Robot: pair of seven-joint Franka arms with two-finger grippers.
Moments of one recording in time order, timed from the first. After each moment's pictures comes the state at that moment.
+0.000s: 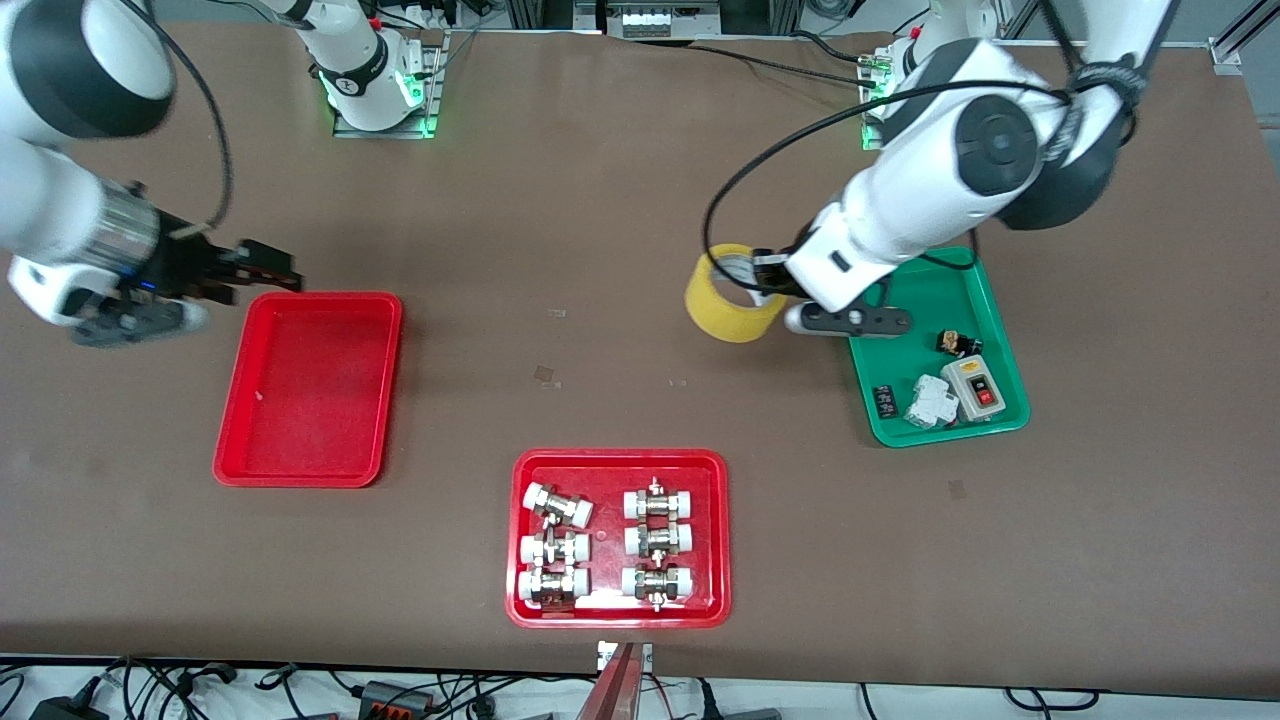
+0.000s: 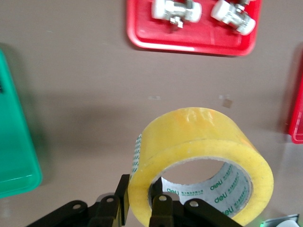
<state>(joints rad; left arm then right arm) 0.08 0.34 -0.67 -1.59 -0.12 1.91 -0.57 0.11 0.16 0.01 -1.69 0.26 1.73 -0.07</state>
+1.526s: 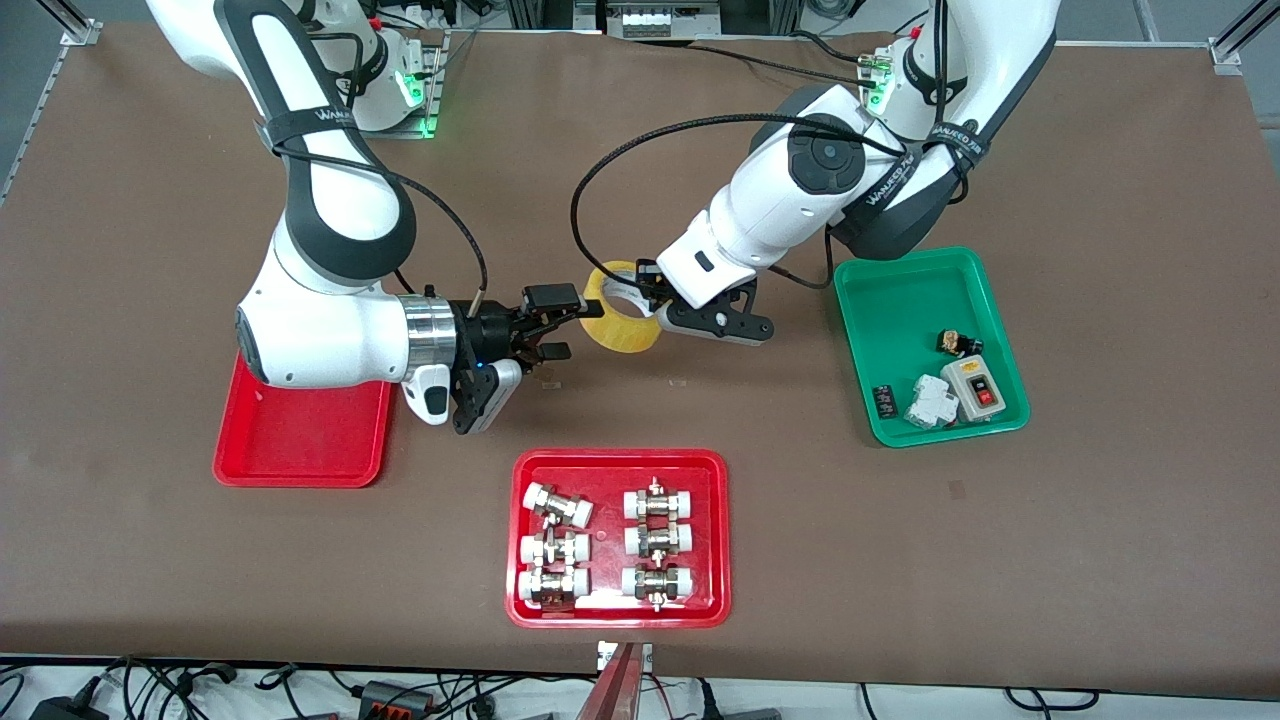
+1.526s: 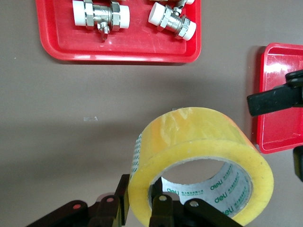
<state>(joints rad) -0.09 0.48 -0.67 -1.57 -0.03 2.18 -0.64 0.34 0.57 0.07 -1.40 0.99 1.86 -0.39</state>
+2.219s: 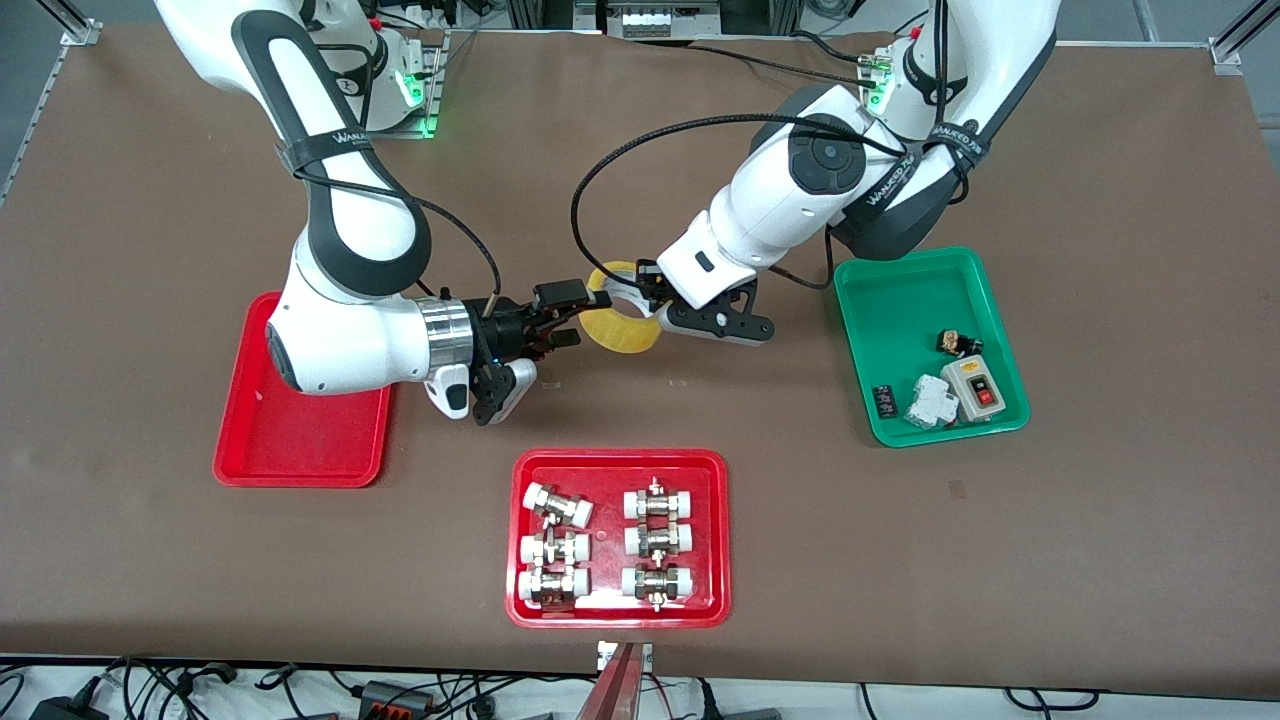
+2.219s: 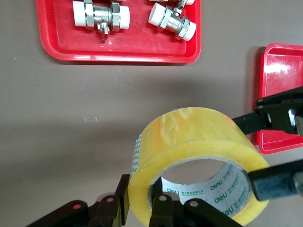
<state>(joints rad) -0.09 0.48 -0.67 -1.57 -0.03 2.18 -0.64 0.34 0.58 0.08 -1.44 1.01 1.81 -0.39</state>
